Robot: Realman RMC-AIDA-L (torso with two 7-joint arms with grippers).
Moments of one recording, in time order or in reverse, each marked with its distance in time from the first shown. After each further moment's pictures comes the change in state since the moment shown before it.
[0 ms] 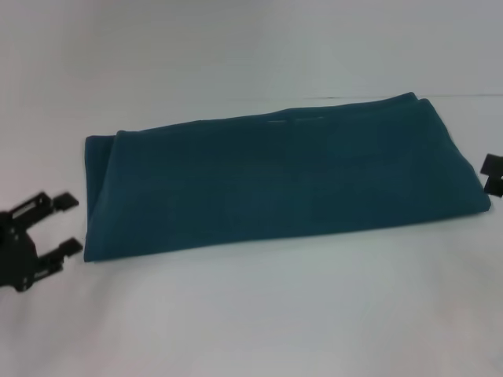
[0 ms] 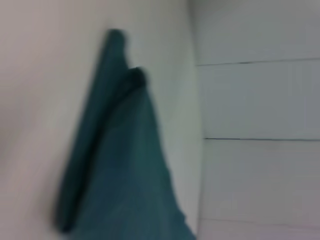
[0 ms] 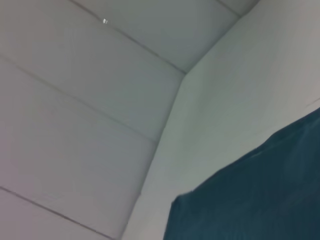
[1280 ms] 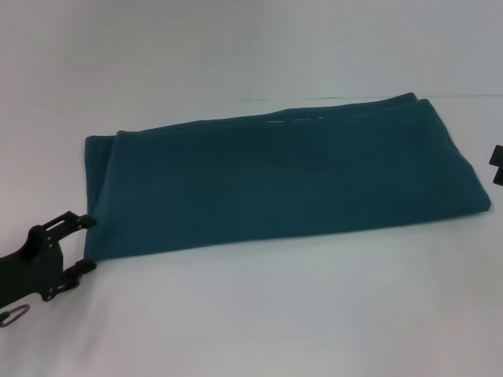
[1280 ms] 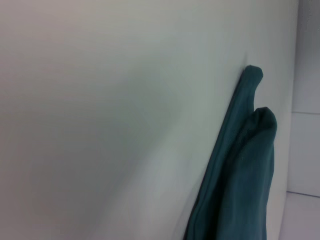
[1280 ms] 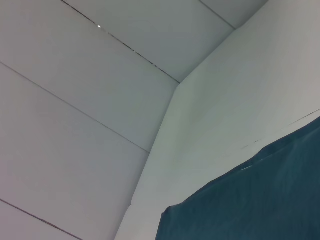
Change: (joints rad) left arm -0.088 -0.017 0.003 -0.139 0.130 -0.315 -0.069; right arm 0.010 -0.006 0.045 -0.001 -0.022 0.013 -0.020
